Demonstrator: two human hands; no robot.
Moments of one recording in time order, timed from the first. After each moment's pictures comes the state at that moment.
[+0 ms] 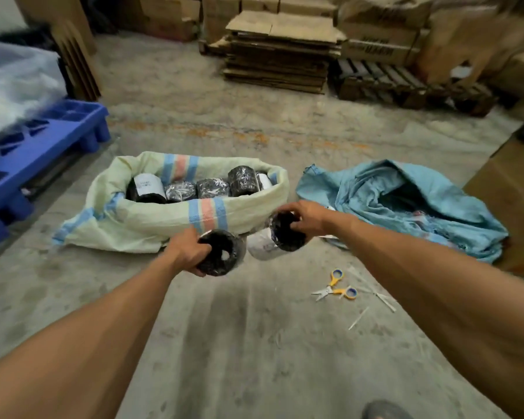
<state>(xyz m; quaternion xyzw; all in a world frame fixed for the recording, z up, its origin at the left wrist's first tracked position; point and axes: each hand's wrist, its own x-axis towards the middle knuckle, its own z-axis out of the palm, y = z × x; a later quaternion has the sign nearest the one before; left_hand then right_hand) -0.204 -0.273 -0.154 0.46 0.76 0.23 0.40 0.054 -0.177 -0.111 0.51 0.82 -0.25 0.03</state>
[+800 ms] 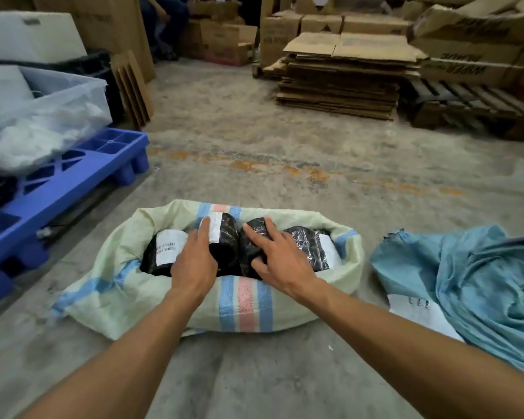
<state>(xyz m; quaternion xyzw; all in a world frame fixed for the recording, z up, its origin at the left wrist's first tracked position) -0.305 -0.087 -0.210 0.49 0.82 0.28 0.11 -0.133 -0.028 -0.200 0.45 0.87 -0.16 -0.10</state>
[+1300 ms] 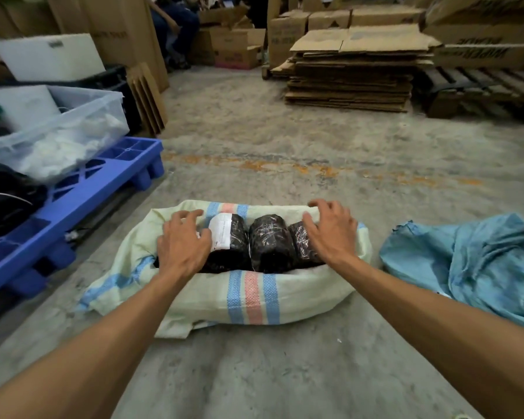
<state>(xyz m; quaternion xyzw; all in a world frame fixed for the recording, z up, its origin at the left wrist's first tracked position) -0.325 -0.094 -0.168 0.49 0.84 0.23 0.01 -0.080 0.012 -0.183 0.59 0.75 -0.12 -0.27</state>
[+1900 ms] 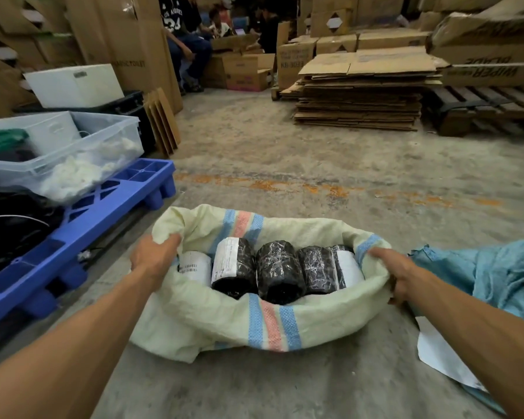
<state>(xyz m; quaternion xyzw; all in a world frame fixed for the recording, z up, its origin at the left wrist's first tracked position) -0.388 -0.088 -0.148 0.21 0.88 0.39 0.16 0.006 0.064 -0.207 0.71 0.31 -0.58 -0.25</state>
